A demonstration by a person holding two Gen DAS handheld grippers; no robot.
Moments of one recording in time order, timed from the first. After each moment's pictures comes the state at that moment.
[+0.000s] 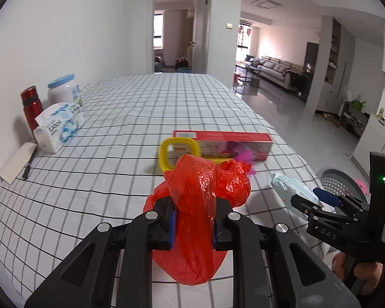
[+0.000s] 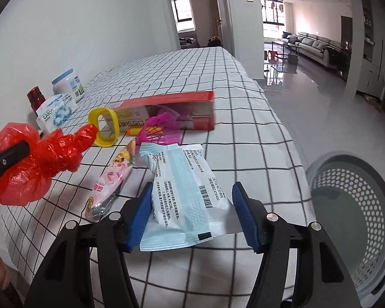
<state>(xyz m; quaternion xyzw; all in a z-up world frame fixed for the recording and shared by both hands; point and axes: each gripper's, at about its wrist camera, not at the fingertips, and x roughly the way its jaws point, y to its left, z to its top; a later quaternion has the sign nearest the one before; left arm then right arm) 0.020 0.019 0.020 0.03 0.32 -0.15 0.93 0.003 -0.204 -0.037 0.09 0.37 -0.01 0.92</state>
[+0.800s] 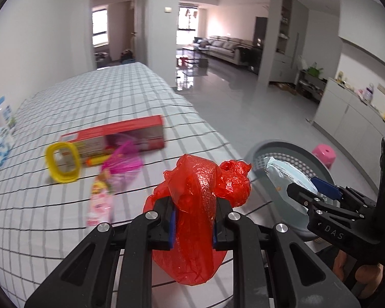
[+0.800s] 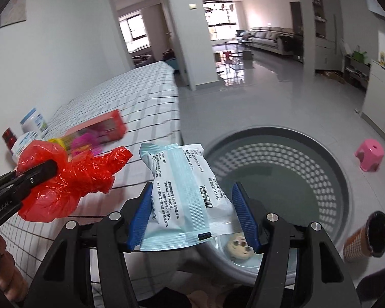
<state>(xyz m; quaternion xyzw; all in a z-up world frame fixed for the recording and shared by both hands) -0.002 -0.135 -0.002 0.09 0.35 -0.29 0.89 -0.081 -0.322 -0.041 0.16 0.34 -0.12 0.92</state>
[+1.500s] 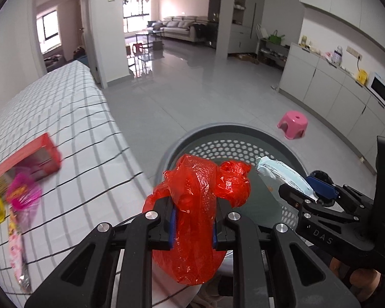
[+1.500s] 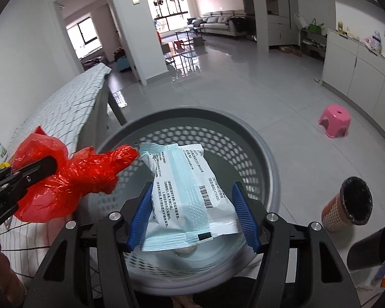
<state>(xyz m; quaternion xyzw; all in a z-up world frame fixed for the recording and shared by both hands) -0.006 -0.282 -0.037 0.15 0.38 -0.39 0.83 -0.121 -0.427 -0.079 0.21 0.37 -0.23 0.87</state>
